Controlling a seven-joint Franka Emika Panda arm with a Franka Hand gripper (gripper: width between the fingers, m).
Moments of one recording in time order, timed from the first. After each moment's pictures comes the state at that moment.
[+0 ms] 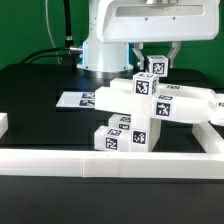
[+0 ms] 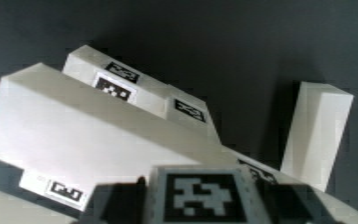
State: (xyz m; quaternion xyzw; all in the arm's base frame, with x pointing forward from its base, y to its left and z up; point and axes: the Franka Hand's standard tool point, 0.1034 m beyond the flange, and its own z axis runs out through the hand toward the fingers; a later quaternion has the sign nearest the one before) arm 0.528 0.057 0.122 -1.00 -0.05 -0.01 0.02
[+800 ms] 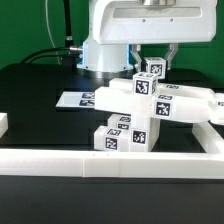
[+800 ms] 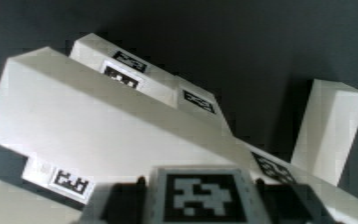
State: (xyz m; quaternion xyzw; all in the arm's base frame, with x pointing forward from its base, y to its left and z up) arm 0.533 0.052 0.117 -1.00 -0.07 -0.01 0.02
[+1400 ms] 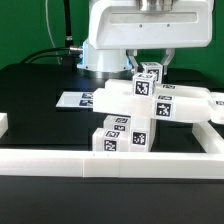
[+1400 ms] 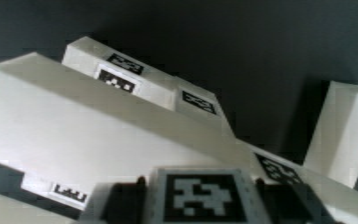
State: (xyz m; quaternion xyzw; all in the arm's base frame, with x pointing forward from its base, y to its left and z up) arm 0.537 0.046 0.112 -1.00 -0.08 -0.01 0.01
